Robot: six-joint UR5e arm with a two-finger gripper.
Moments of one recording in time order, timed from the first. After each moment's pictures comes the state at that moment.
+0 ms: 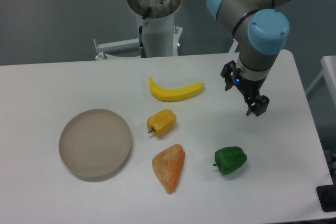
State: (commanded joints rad) arm 2.40 -2.02 -1.22 -1.47 1.58 1.55
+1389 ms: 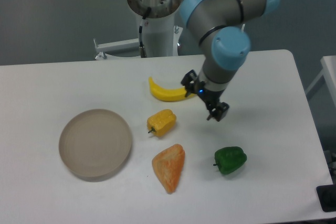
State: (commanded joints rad) arm 2.24 -1.99 -1.43 -1.41 1.47 1.18
